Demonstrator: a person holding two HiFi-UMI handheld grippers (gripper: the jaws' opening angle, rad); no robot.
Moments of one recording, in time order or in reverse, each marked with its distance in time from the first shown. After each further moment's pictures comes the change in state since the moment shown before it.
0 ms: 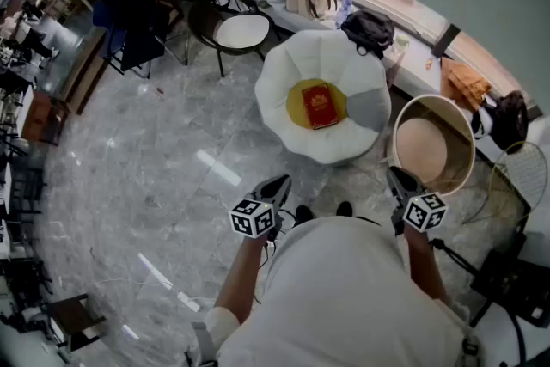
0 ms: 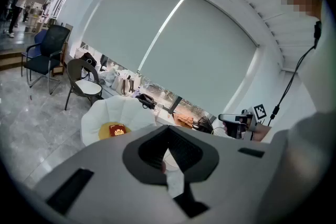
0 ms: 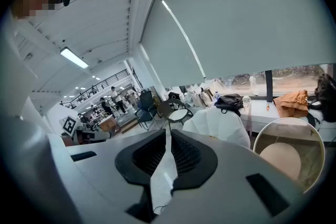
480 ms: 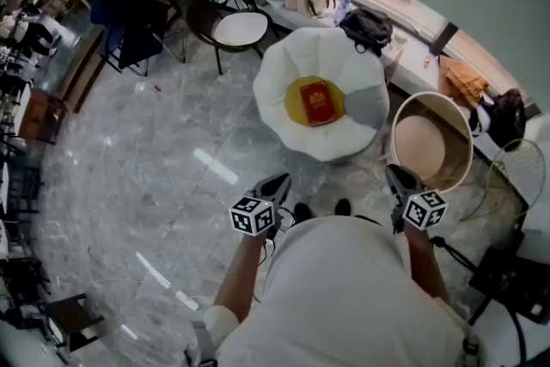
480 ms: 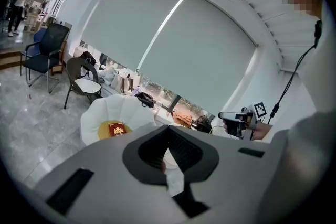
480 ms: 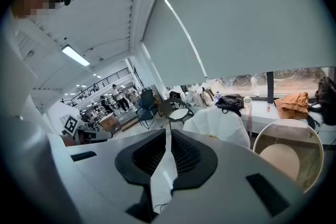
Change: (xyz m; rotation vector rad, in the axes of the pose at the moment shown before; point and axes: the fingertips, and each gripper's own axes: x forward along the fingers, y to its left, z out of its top) left arm -0.006 0.001 -0.008 0.003 0.014 -0.011; right arm -0.003 0.011 -0.003 -0.019 0.008 0.007
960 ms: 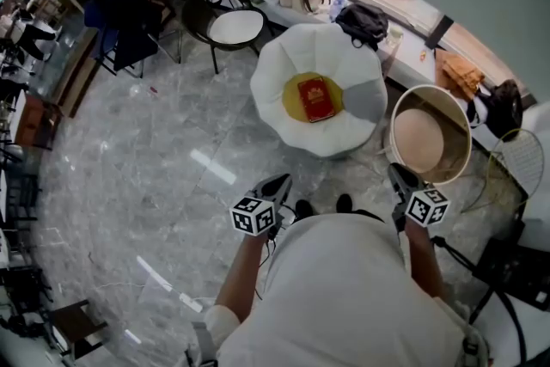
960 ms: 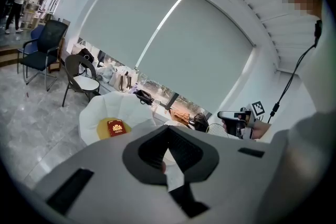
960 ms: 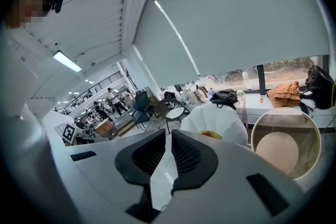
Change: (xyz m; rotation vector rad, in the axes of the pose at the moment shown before) left arm -0.015 0.008 -0.015 -0.002 0.023 -0.032; right arm -0.009 0.007 -0.018 0.088 -0.011 -0.054
